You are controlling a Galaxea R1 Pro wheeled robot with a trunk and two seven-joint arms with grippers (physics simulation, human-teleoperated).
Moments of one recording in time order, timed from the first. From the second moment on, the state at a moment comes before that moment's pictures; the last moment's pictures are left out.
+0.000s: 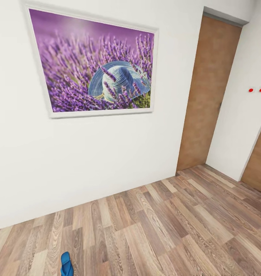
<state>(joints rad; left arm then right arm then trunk) 0.00 -0.03 0.04 -0.15 0.07 -0.13 0.00 -0.01 0.00 -0.01 -0.01 0.00 -0.01 0.00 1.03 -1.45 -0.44</state>
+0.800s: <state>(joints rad) 0.00 -0.03 0.04 -0.15 0.07 -0.13 0.00 -0.01 -0.01 -0.01 -0.01 0.00 -0.01 -0.01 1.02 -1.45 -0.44</state>
